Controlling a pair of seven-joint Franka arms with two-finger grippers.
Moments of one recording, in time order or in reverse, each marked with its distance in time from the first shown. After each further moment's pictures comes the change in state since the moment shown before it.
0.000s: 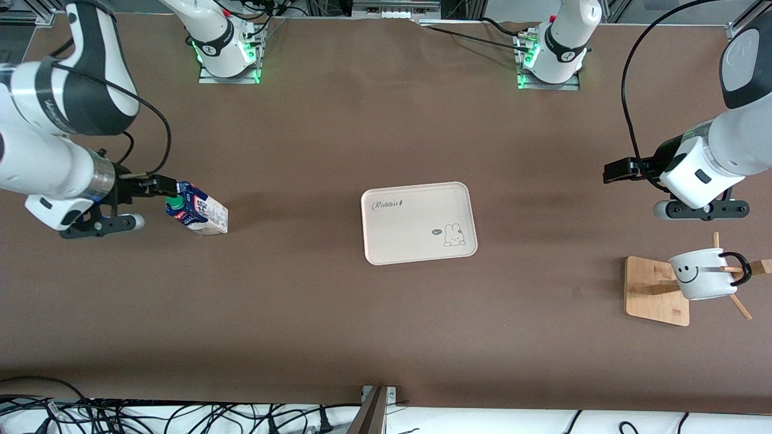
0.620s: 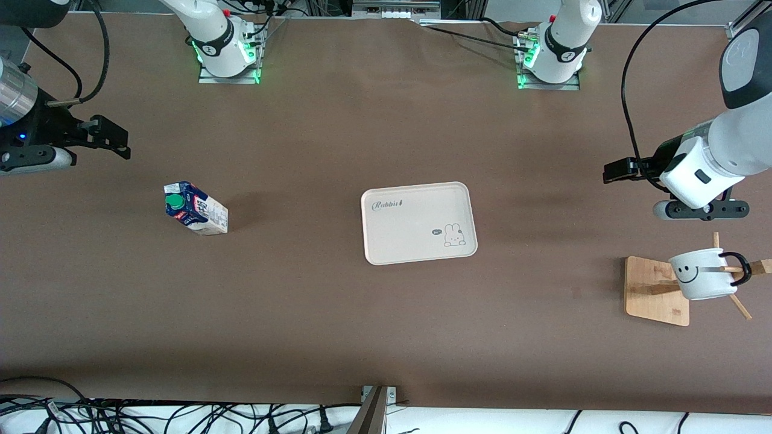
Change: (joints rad) left arm 0.000 0.000 0.000 -0.001 0.000 0.000 0.000; right arm -0.014 -0.217 -0.004 0.046 -0.006 -0.120 0.000
